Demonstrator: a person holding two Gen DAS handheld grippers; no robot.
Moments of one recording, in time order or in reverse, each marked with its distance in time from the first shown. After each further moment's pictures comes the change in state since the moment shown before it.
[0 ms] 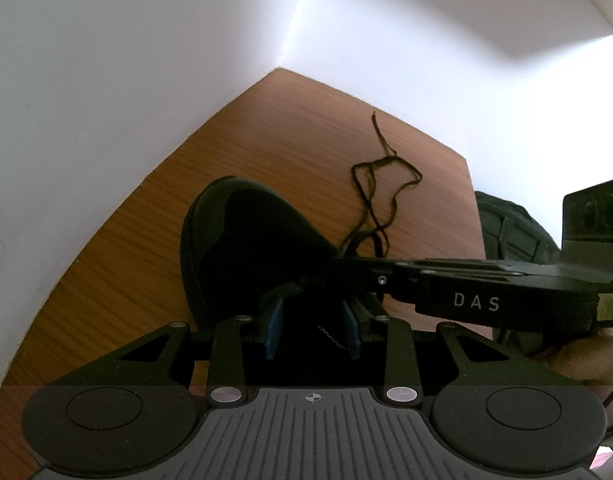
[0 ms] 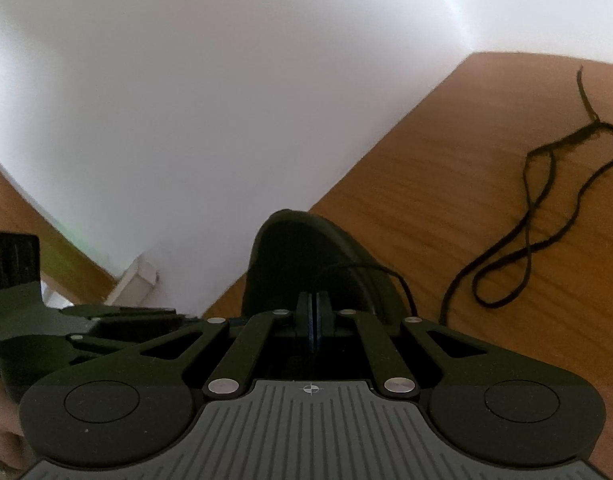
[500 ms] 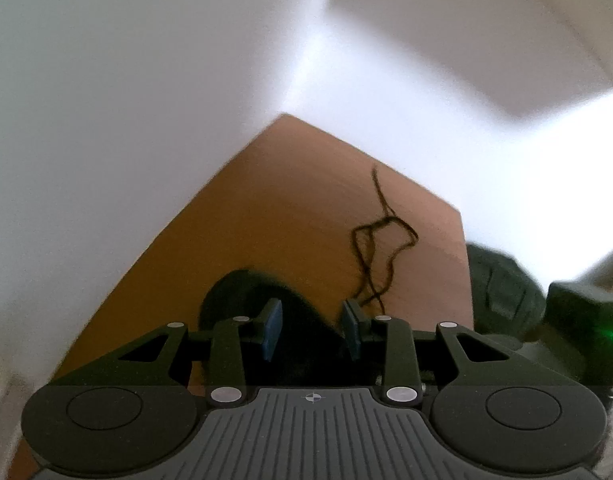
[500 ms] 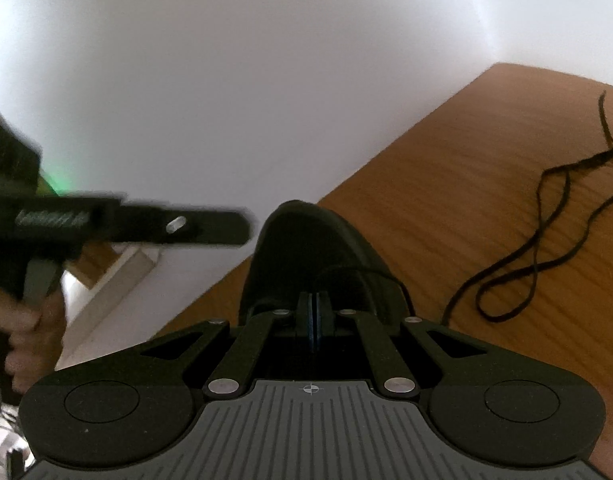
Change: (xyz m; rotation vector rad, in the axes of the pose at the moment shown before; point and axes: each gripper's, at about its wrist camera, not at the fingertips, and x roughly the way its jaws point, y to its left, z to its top) left arm -0.009 0.008 0.054 0.003 -0.049 -0.029; right arm -0.001 0.004 0.005 -0.094 0.040 0.011
